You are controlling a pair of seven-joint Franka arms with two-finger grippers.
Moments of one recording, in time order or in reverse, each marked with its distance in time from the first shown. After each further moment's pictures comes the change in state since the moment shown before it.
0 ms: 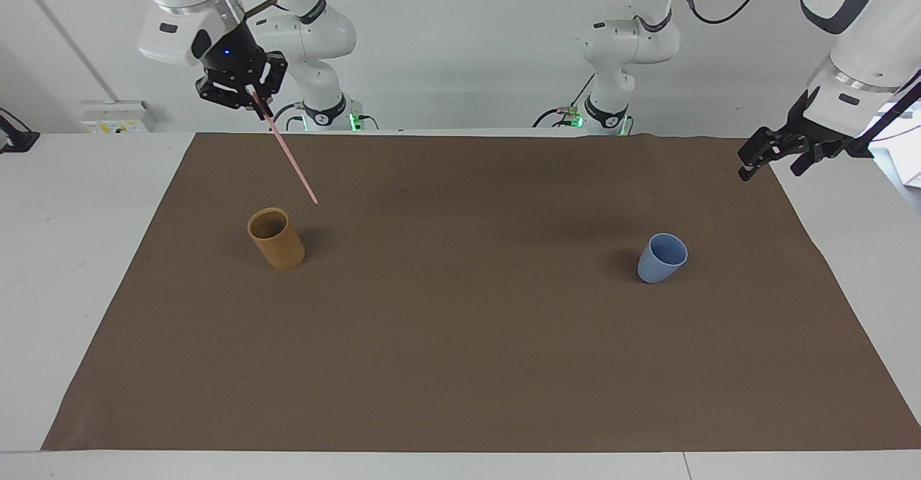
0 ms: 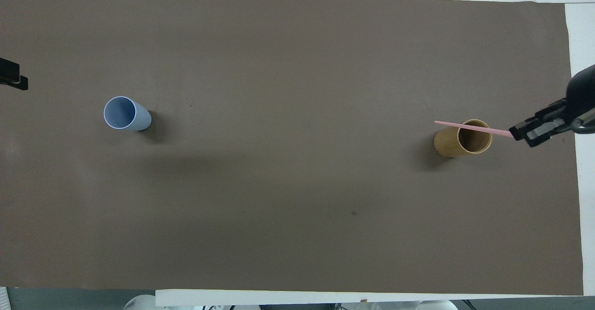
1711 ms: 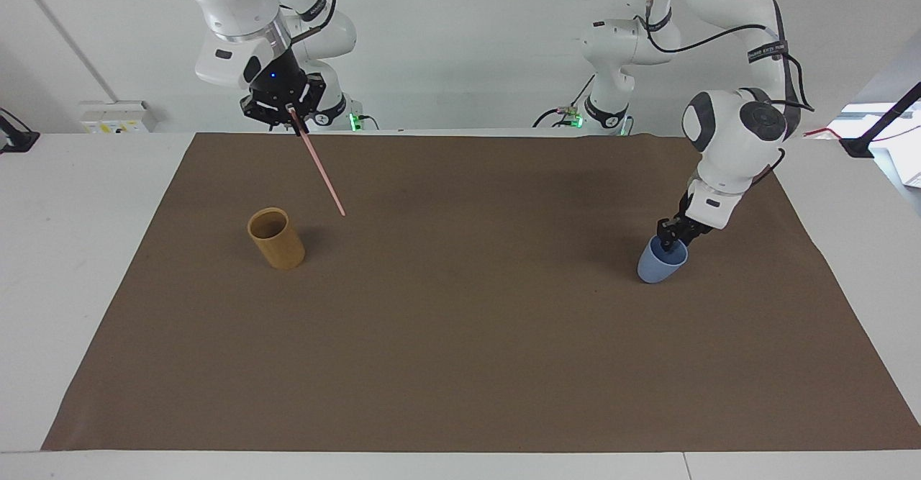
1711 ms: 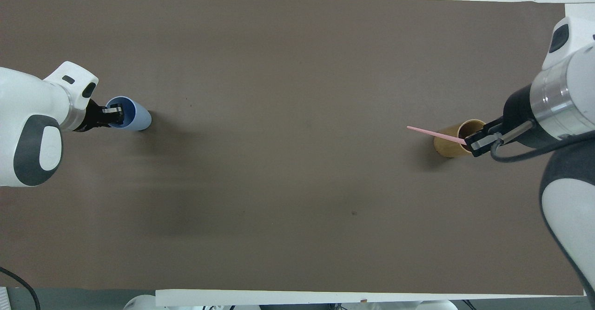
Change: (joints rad) left arm -0.092 -0.014 -0.018 -0.669 -0.002 0.727 -0.293; right arm 0.053 -0.077 0.000 -0.190 0.011 0.132 0.083
